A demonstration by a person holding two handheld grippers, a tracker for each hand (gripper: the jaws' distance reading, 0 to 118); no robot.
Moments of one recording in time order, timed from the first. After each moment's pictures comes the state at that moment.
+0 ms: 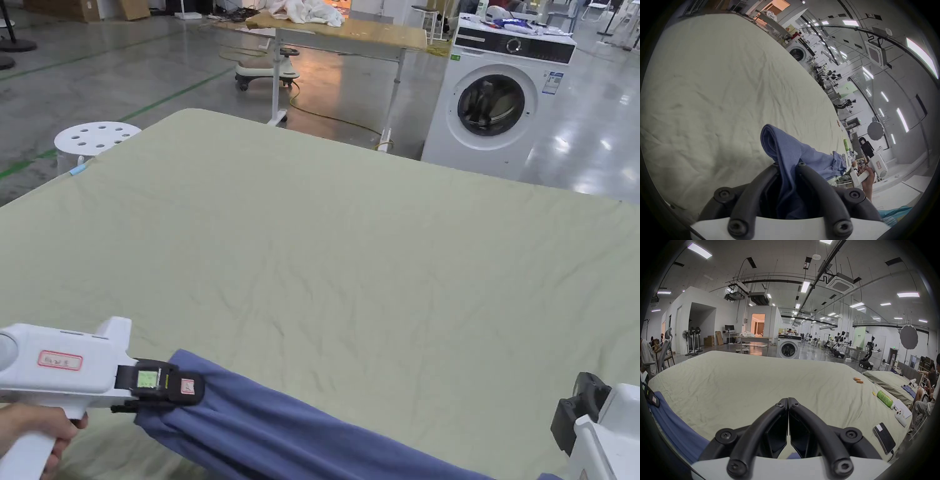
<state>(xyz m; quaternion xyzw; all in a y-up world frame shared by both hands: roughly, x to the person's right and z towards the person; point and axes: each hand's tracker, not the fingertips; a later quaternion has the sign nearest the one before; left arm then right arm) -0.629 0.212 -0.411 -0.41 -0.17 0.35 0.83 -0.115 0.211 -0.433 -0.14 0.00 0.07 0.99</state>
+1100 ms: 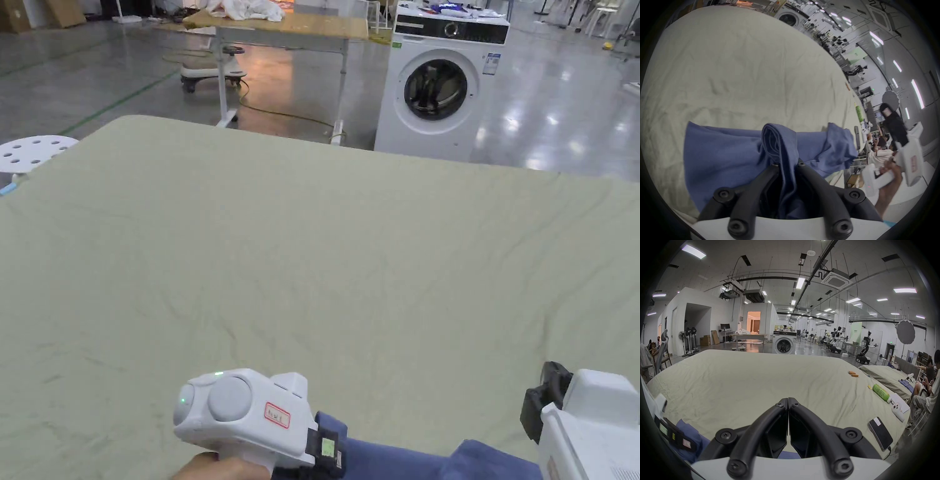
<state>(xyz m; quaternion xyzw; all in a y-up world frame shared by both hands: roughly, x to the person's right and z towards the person) -0.355 0.162 -0.479 -0.55 -0.19 0.24 0.78 -0.082 0.200 -0.426 -0.16 -0.02 0.05 0.99</state>
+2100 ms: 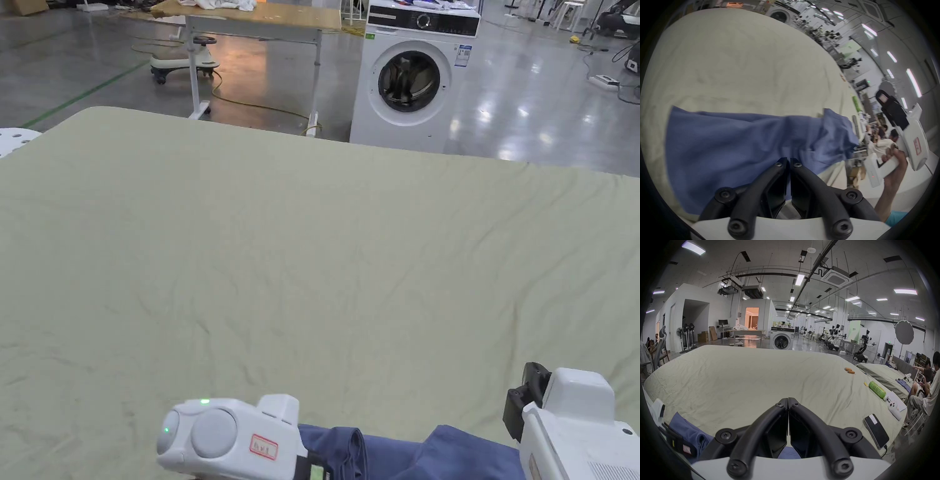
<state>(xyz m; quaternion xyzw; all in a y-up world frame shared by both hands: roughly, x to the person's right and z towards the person) -0.332 0.153 -0.442 -0.54 -0.24 0.23 0.78 -0.070 0.194 -0.418 -0.17 -0.03 0.06 0.98</state>
